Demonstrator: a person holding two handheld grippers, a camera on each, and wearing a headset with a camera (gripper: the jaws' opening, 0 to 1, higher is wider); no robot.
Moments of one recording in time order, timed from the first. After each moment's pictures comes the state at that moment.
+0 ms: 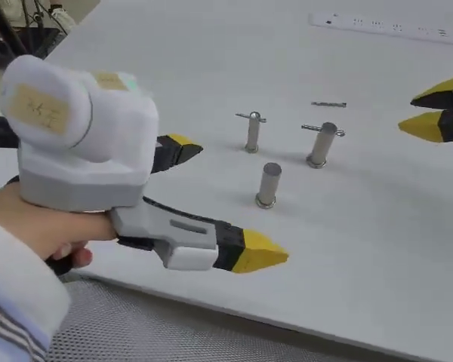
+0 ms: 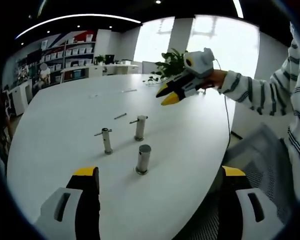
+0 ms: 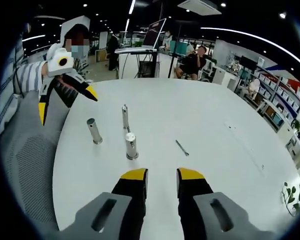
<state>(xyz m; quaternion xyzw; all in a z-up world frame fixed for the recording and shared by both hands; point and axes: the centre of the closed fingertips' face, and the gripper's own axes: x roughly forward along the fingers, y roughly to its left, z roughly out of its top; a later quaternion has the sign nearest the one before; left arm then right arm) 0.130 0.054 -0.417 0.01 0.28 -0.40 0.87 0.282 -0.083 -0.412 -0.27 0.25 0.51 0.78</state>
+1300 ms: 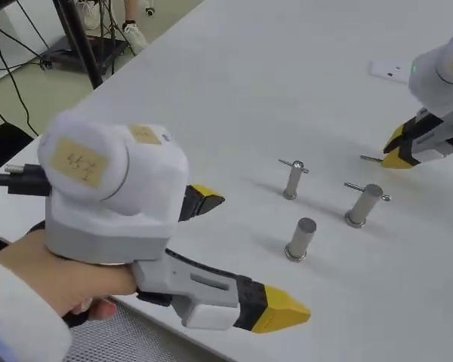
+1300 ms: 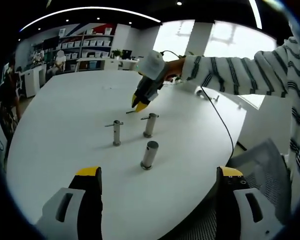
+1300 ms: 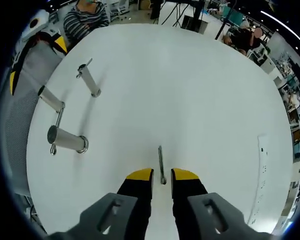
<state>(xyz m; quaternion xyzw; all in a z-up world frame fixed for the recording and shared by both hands) 0.129 0.069 -0.417 -0.03 0.31 -0.34 0.89 0.378 -0.028 -0.496 -0.47 0.35 0.57 0.58</state>
